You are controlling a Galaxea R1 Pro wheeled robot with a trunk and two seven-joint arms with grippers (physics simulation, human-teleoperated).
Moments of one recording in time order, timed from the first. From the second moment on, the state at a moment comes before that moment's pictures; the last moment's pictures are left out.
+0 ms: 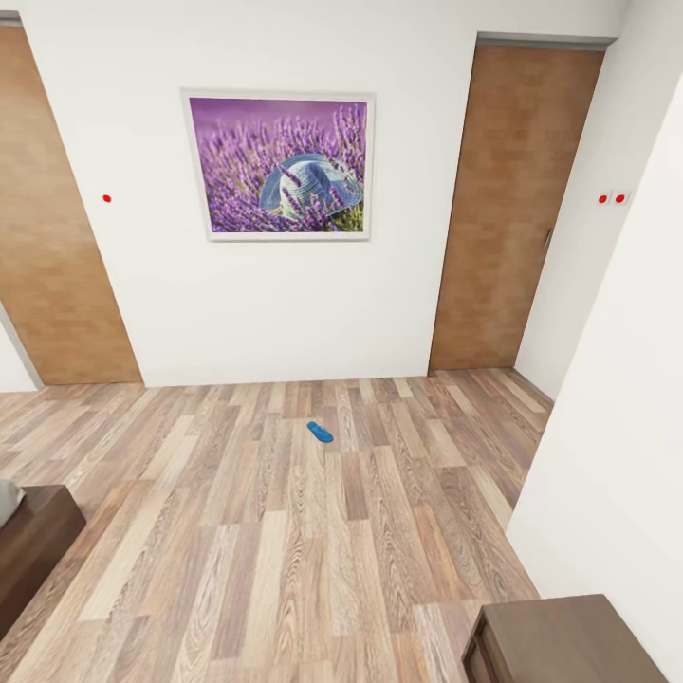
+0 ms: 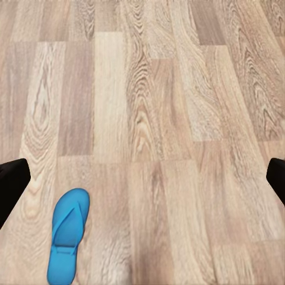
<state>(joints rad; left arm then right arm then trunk) 0.00 -0.05 0.00 -0.71 0.01 -0.25 0.00 0.00 -0.04 -0.28 -0.48 -0.09 -0.01 0.00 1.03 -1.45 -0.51</state>
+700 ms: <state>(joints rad) 0.00 -0.05 0.00 -0.71 0.01 -0.25 0.00 0.00 -0.04 -0.28 -0.48 -0.09 -0.01 0.00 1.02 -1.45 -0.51</state>
